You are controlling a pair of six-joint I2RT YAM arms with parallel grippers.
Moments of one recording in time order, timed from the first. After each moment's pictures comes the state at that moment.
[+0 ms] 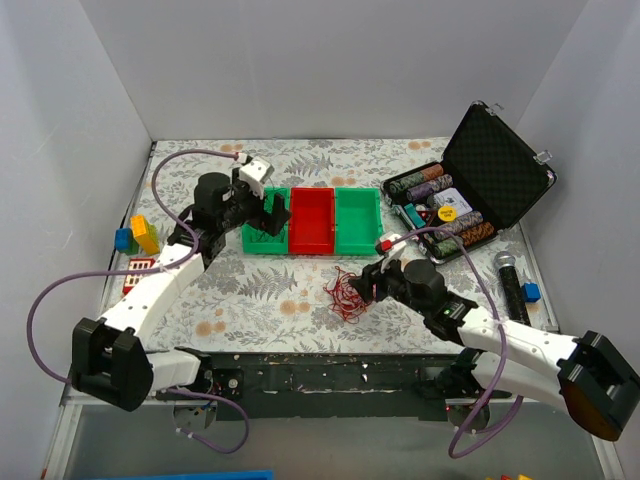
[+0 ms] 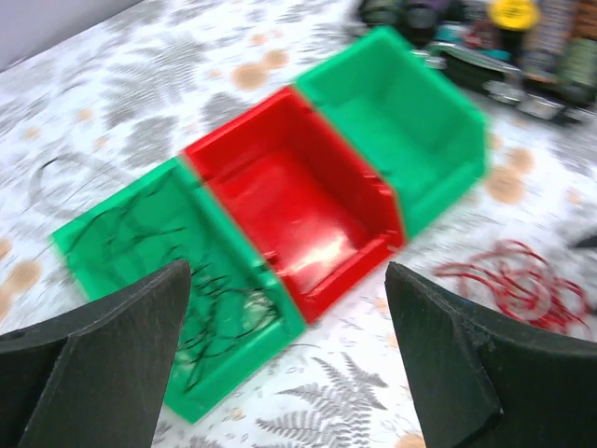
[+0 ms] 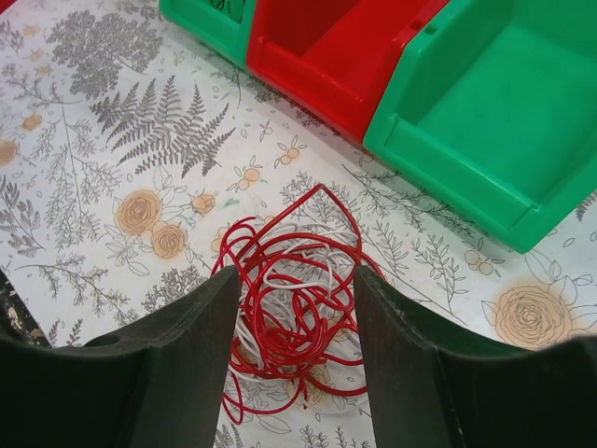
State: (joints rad) left arm -0.34 1.25 0.94 -0.05 0.29 0.07; right arm 0.84 0.99 0.33 0.35 -0.02 0.21
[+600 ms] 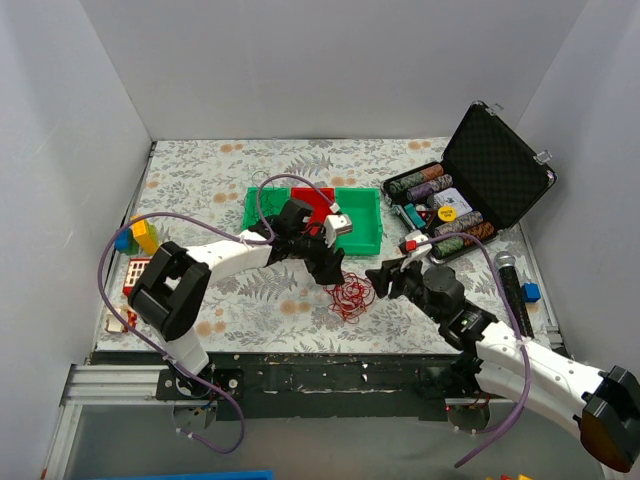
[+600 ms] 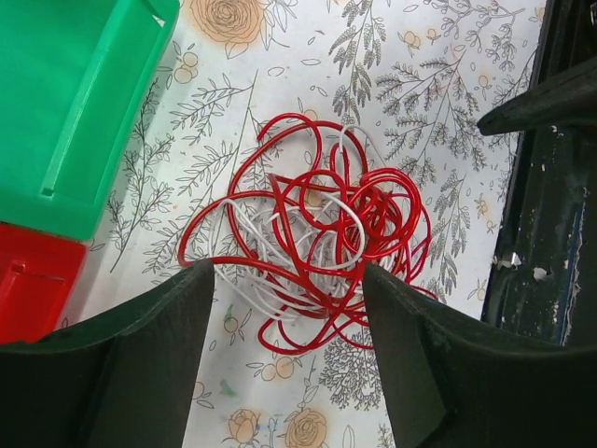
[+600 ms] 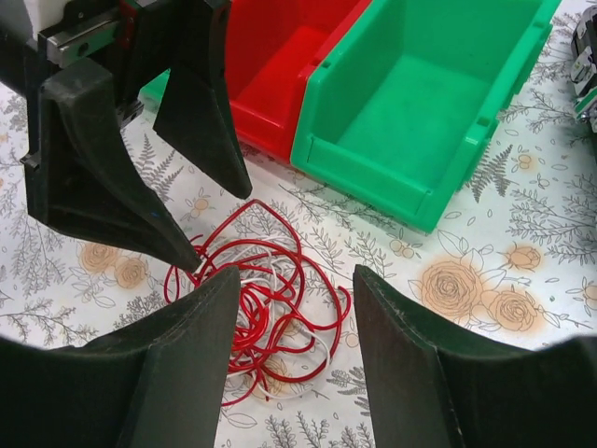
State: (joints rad) left arm -0.67 1.68 1.02 -0.13 0.69 0.20; right arm 0.80 0.76 0.28 0.26 0.11 0.23
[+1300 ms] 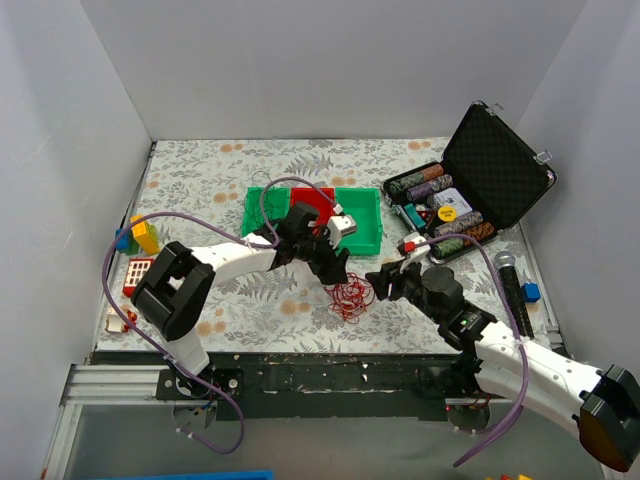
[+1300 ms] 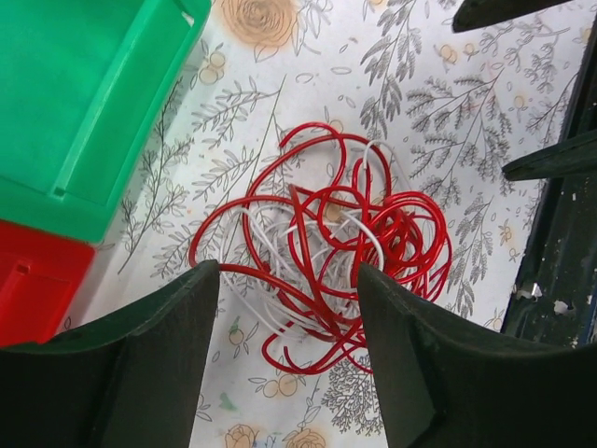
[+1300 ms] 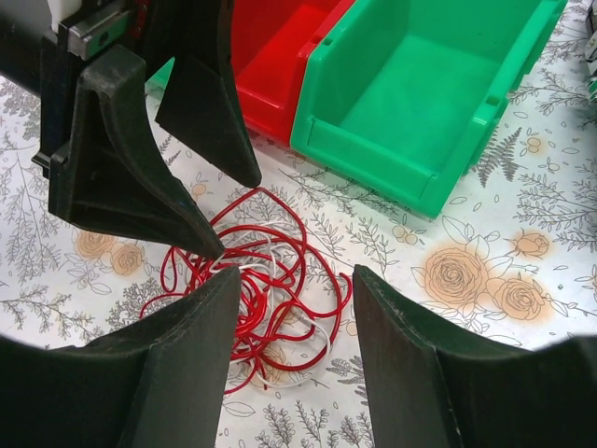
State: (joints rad) left arm -0.71 1.71 1.02 -0.07 0.59 0.11; right arm 0.78 0.76 0.26 0.25 0.10 0.23
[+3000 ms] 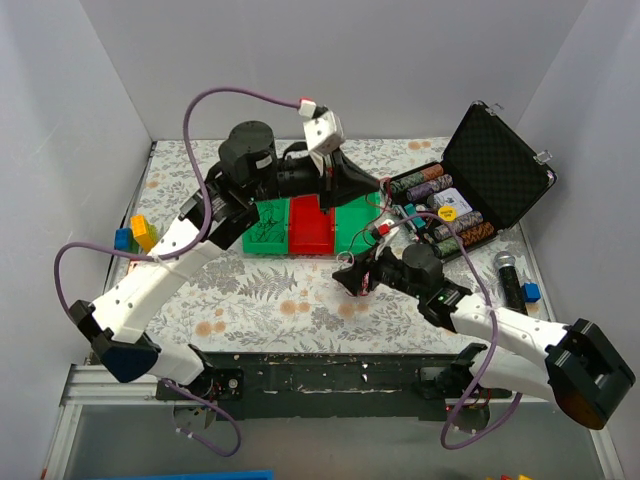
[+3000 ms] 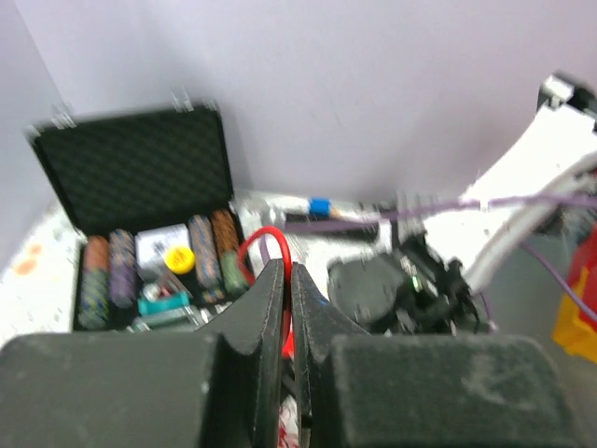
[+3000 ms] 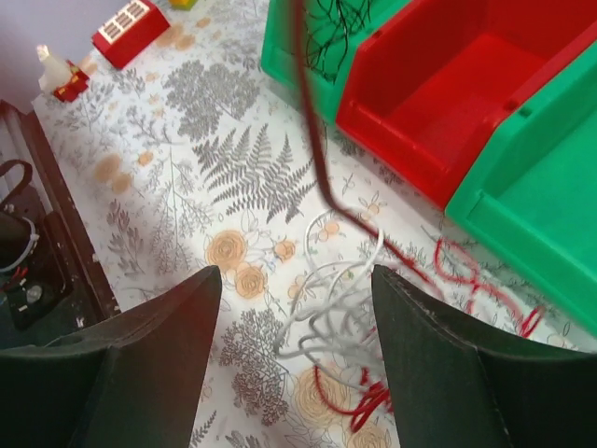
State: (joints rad) left arm -0.82 1.39 1.66 -0.26 0.63 -0.04; right arm 0.78 1.07 0.45 0.42 -0.23 0.29
